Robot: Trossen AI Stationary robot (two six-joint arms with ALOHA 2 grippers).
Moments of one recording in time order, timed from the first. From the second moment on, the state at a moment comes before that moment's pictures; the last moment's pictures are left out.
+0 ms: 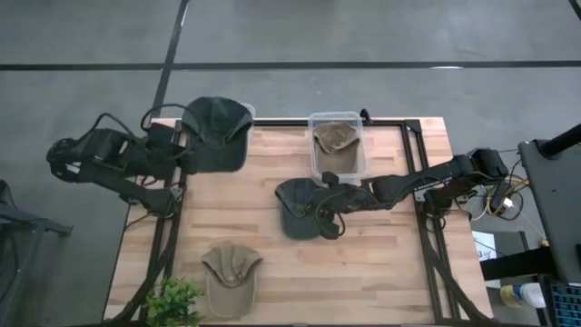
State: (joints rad) left arm -0.18 0.91 1.44 -1.57 -0.70 -1.29; right arm 0.17 1.49 1.01 -0.17 0.21 0.18
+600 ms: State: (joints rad) left arm 0.19 0.93 1.46 -1.57 -0.68 -0.99; right arm 0.17 1.49 1.01 -0.12 0.21 0.17
